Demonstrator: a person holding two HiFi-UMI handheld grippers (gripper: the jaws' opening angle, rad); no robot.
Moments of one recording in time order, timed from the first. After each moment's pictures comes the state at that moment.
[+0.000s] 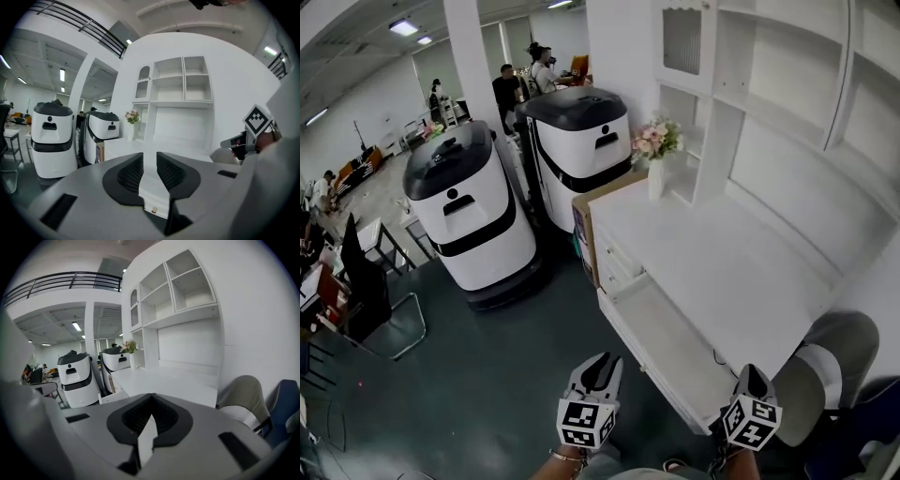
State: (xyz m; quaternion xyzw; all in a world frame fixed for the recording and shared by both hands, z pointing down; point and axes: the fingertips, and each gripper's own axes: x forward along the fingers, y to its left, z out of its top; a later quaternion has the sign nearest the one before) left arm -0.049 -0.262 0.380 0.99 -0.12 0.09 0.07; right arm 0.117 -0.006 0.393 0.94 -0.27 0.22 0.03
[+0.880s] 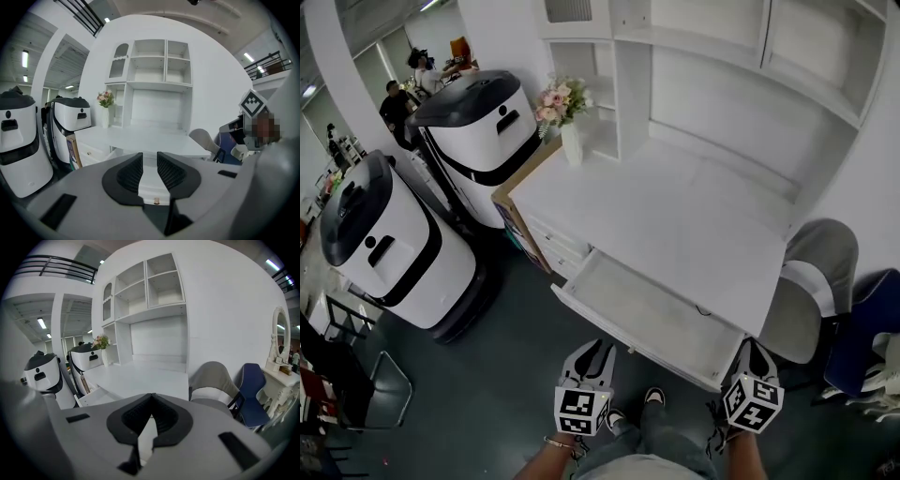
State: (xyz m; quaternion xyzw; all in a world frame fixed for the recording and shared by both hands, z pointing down) left arm 0.009 -0.266 0.444 0.98 0.07 0.18 0.03; right arm 0.085 0.038 0.424 0.96 -0.08 0.26 0.00
